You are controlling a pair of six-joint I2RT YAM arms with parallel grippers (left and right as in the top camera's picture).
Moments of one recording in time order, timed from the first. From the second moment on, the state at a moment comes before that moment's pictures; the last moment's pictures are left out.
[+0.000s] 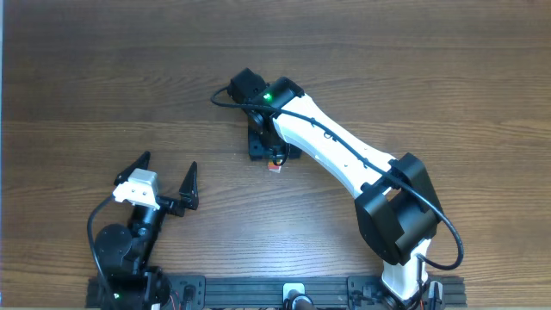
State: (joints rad) left arm -0.02 0.01 0.01 -0.06 0.24 -0.10; right arm 0.71 1.98 1.63 -1.17 -0.03 0.66
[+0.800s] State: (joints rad) left arm -0.02 0.01 0.01 -0.06 0.24 -0.10; right arm 0.69 1.98 1.91 -1.26 0.05 0.55
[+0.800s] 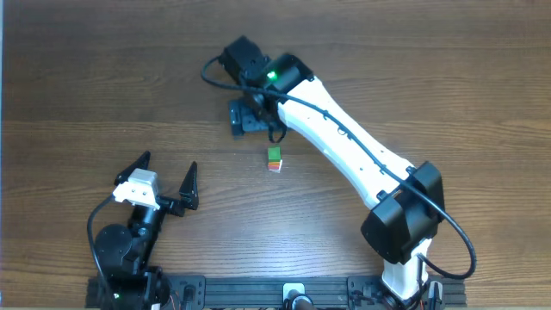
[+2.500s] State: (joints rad) left arm -0.02 0.01 0.01 -0.06 0.24 -0.10; right arm 0.56 2.37 2.02 -1.13 0.04 0.47
